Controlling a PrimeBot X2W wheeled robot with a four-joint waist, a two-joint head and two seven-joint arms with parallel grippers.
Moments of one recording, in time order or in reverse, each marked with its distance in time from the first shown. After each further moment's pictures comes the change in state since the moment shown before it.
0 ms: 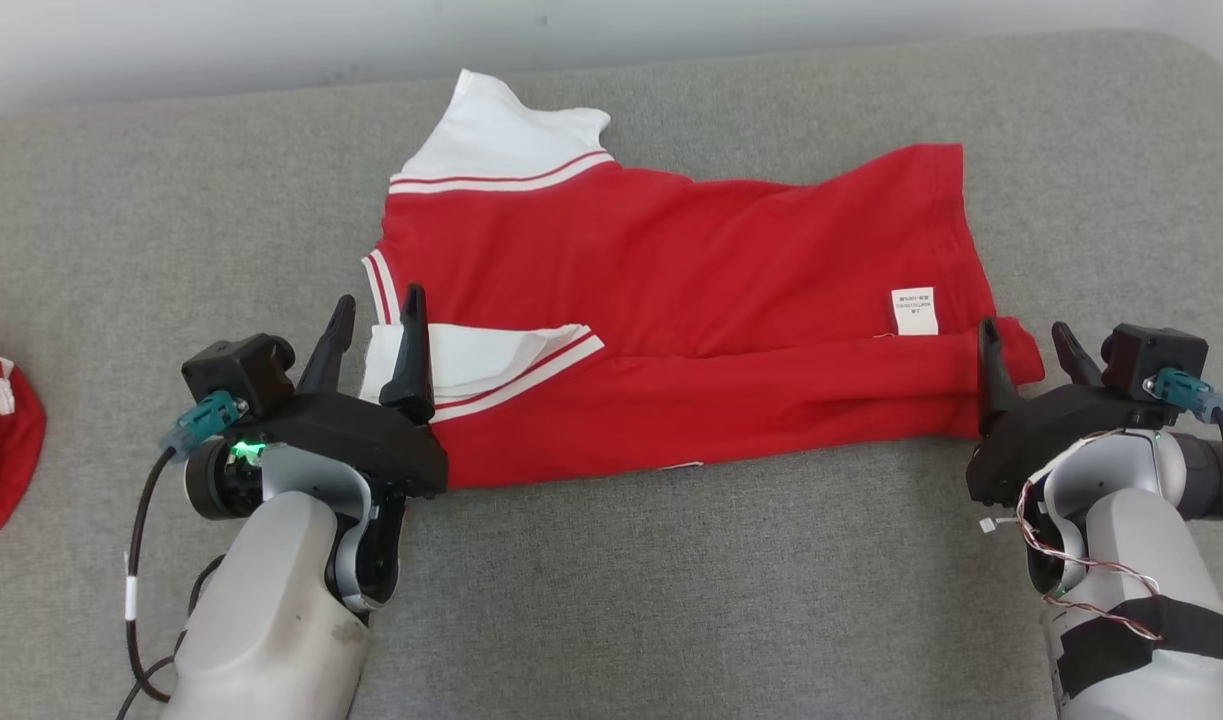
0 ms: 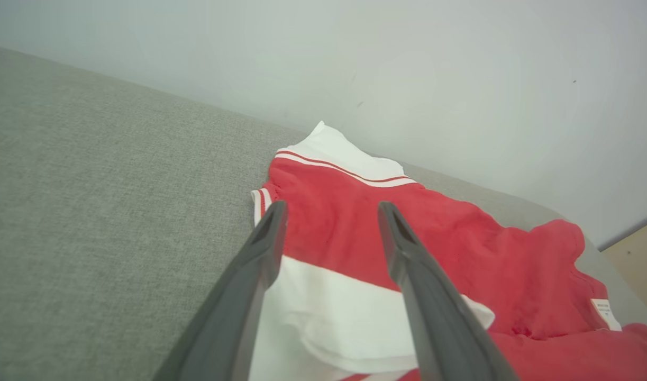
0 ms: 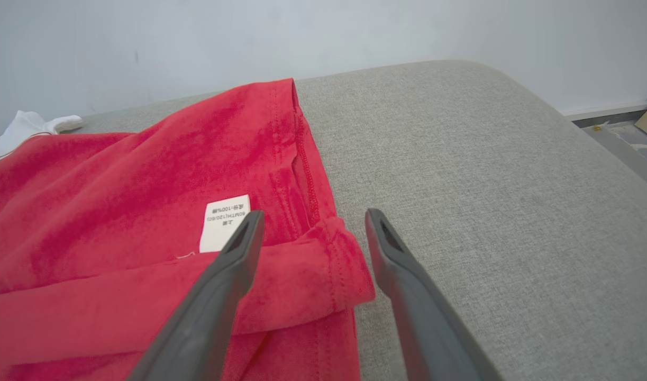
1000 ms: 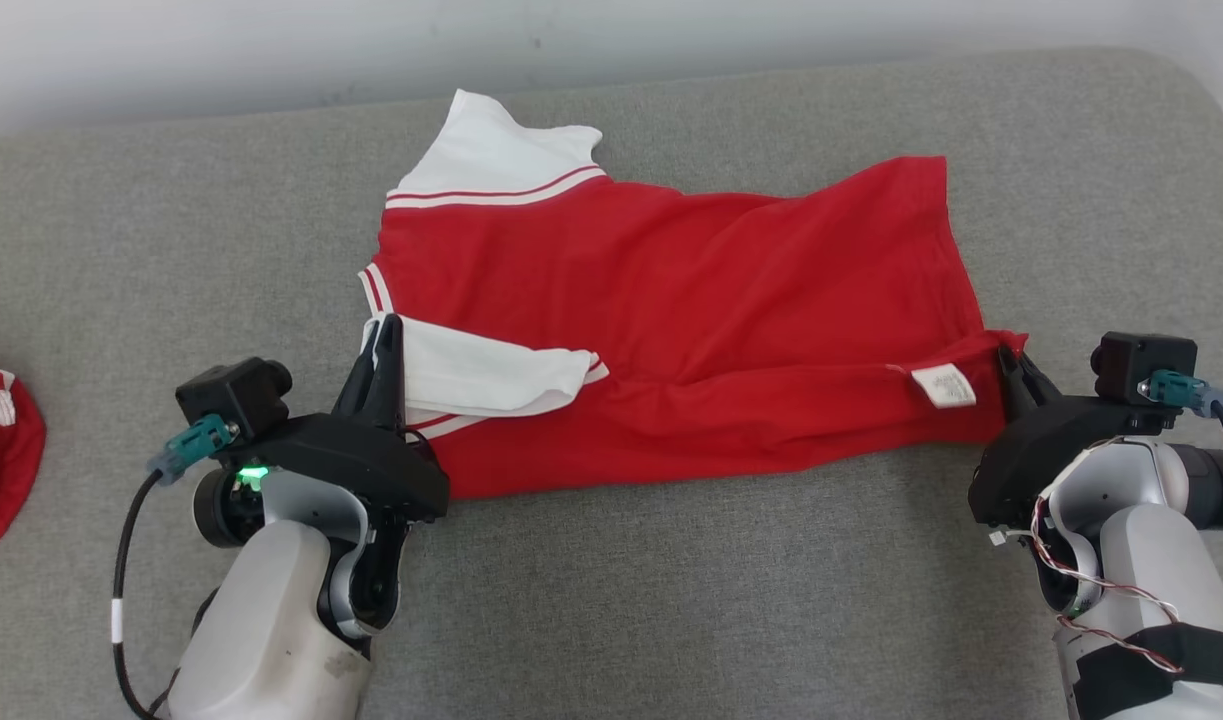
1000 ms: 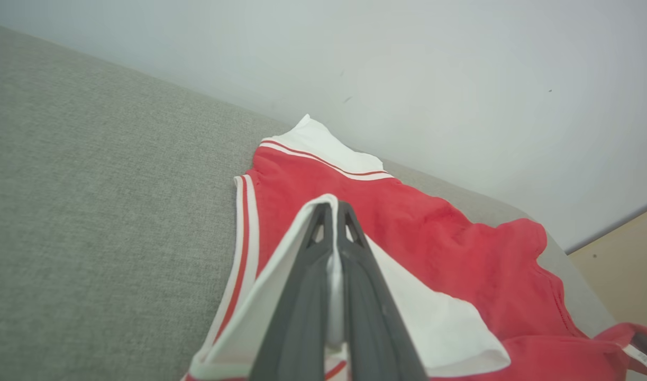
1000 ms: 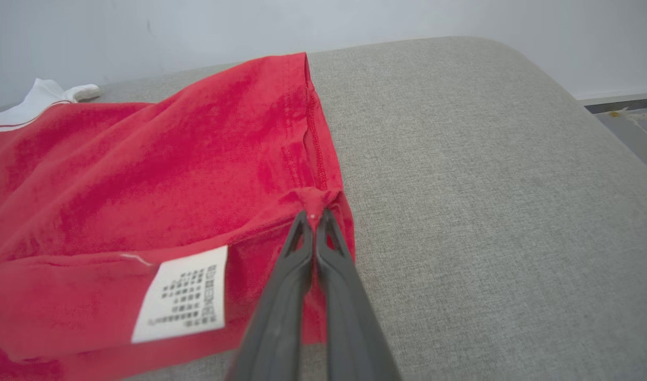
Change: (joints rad) left arm 0.092 0.003 0.027 -0.139 -0.036 0.009 0.081; right arm 0.080 -0.034 0.077 -0.137 0.071 0.000 0.174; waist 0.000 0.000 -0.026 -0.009
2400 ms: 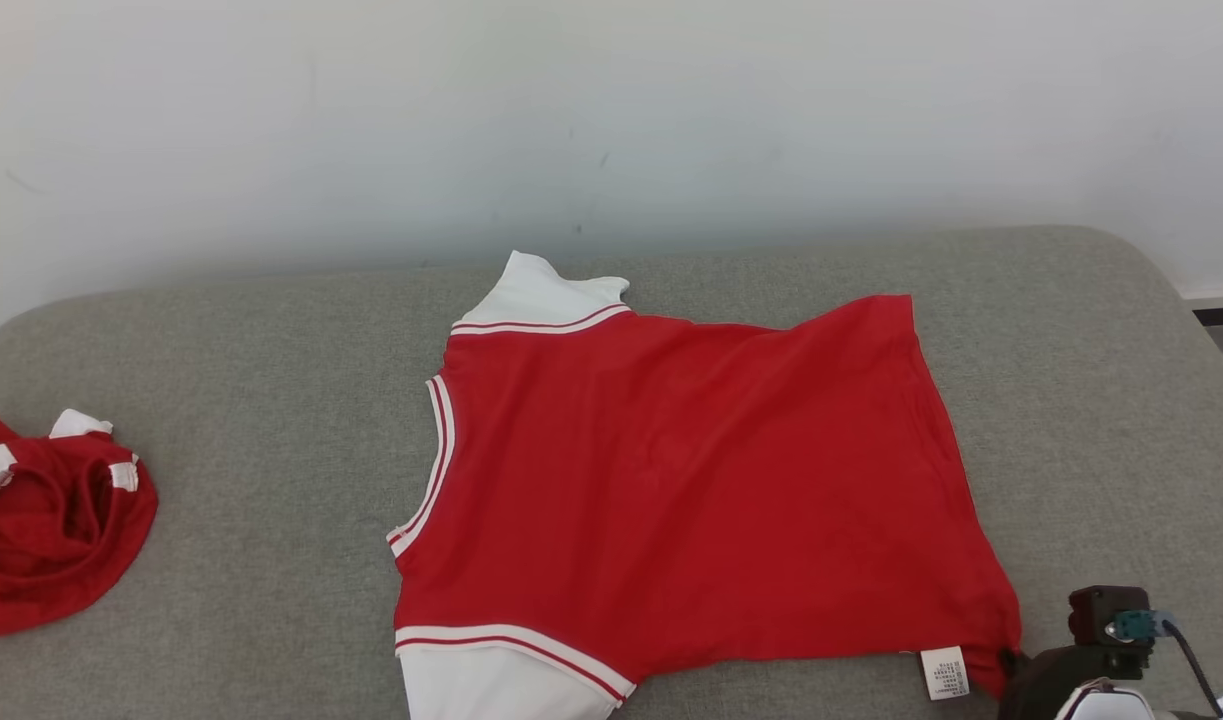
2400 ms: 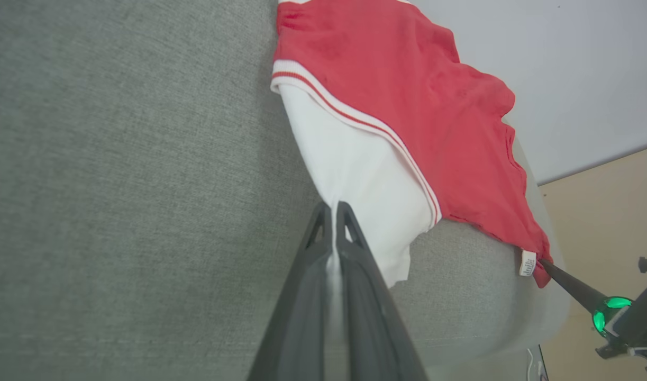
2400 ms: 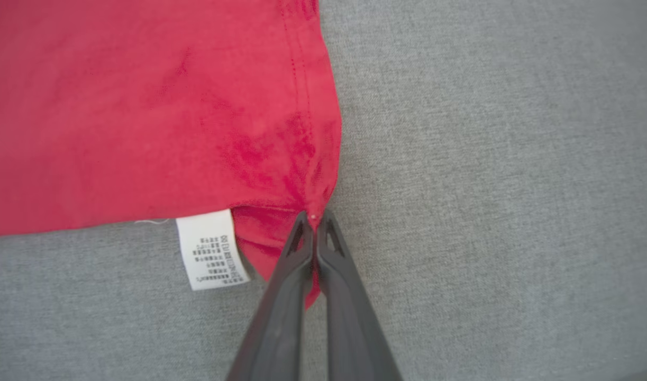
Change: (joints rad) left arm 0.735 0.045 0.023 -0.373 -0.114 -0.056 0.193; right arm 0.323 -0.068 0.067 0.107 0.070 0.000 0.108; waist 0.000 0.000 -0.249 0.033
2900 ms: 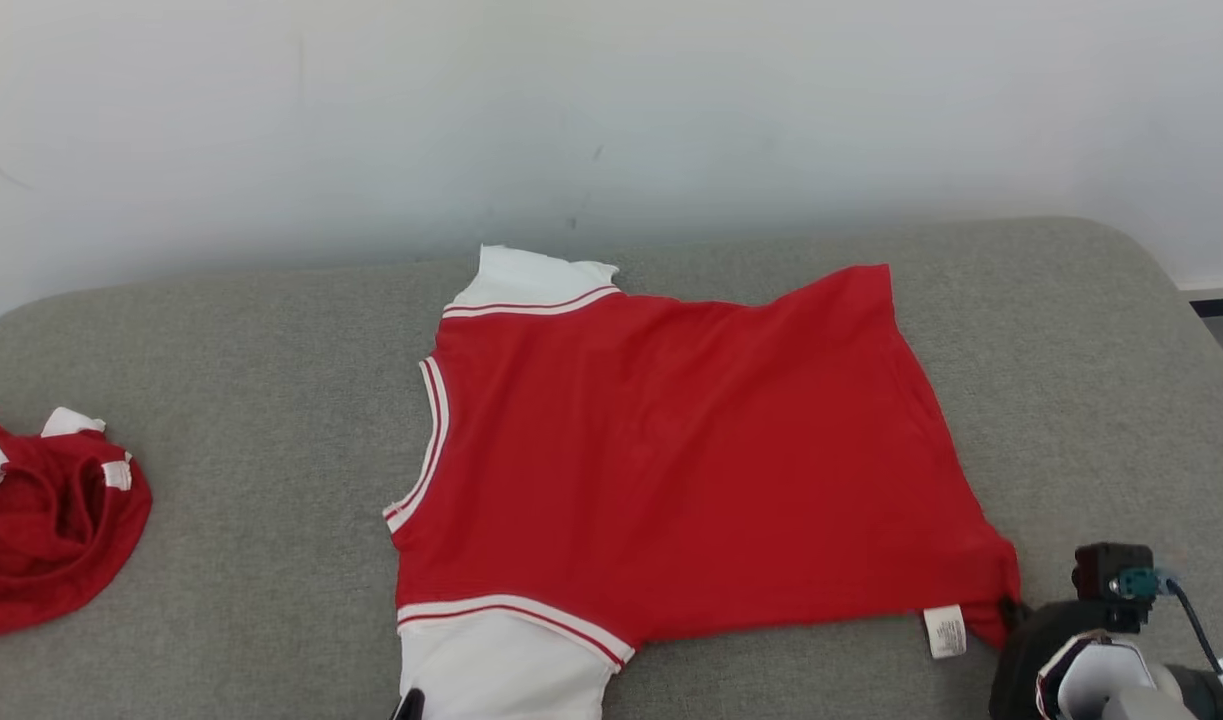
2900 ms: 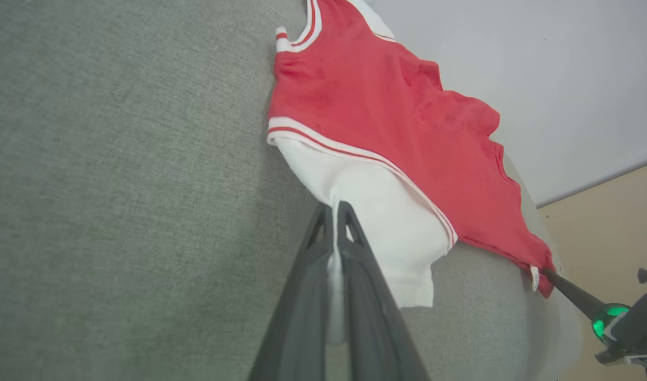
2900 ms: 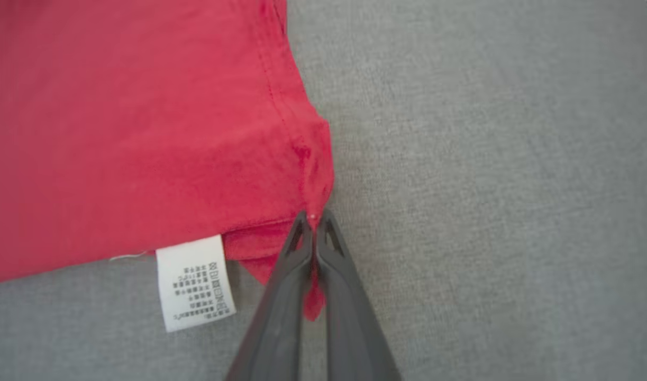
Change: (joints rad) left arm -0.093 -0.013 0.029 0.075 0.023 -0.031 -0.081; right arm -0.252 -0.070 0.147 0.384 0.162 0.000 -0.261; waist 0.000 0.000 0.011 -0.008
